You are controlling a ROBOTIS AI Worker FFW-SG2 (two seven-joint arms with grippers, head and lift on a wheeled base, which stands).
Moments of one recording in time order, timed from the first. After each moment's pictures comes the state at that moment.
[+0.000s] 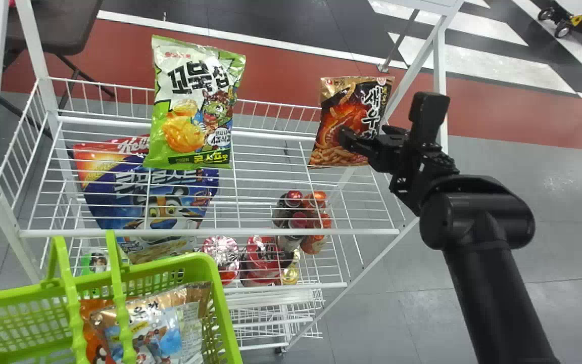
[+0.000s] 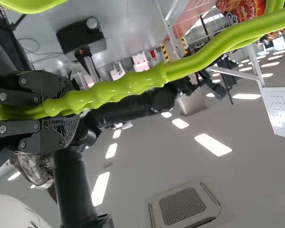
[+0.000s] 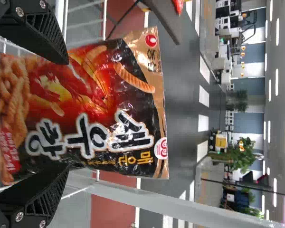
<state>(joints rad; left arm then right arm) 0.50 0.00 0.13 -2.23 0.22 1.35 -1.57 -0.15 -0.39 -0.08 -1.53 -0.27 0.49 0.14</state>
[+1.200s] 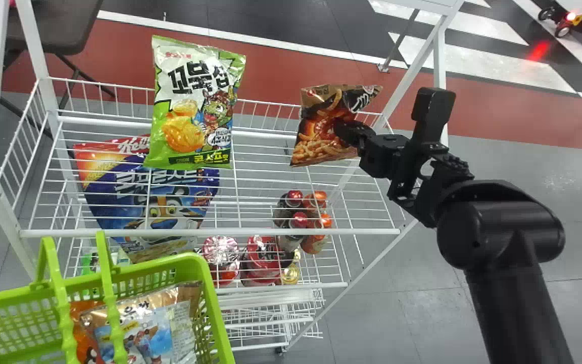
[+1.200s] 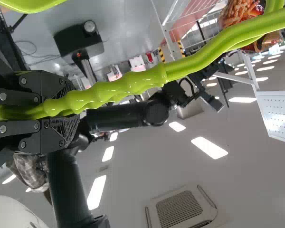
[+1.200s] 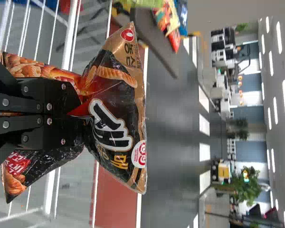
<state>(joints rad) 0.51 0.00 0.15 -2.23 0.22 1.35 -1.57 0.01 -0.39 -0.13 -1.89 -0.41 0.68 0.22</state>
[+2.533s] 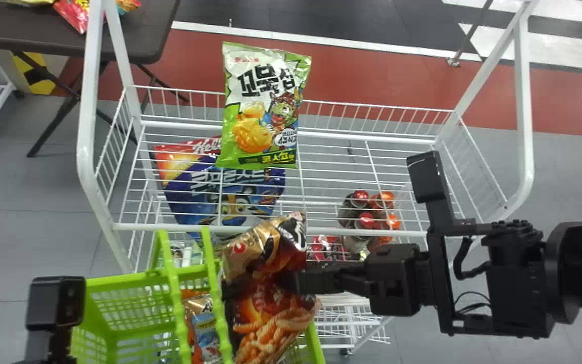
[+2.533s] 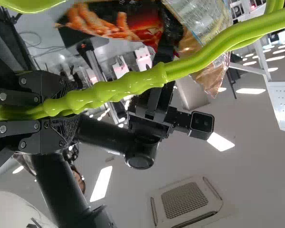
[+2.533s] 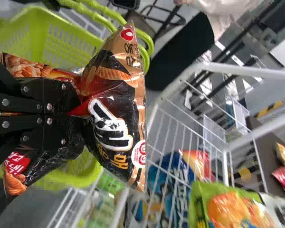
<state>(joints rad) 0.49 0.00 0.08 -2.22 0.23 1.35 -1.57 0.17 -0.34 -0.13 -2.38 -0.94 1.57 0.31</state>
